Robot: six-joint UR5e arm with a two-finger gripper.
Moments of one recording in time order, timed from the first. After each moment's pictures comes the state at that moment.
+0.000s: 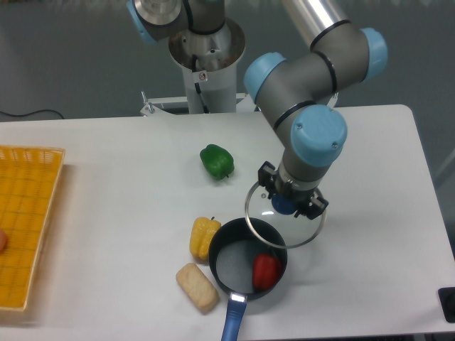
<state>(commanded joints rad) 2.51 -2.05 -1.33 -1.43 1.53 1.09</state>
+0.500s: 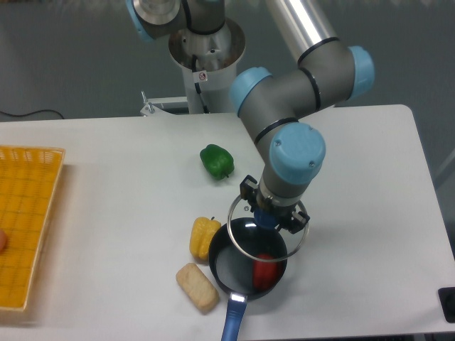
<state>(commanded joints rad) 2.46 -2.08 -1.30 -1.42 1.53 1.03</state>
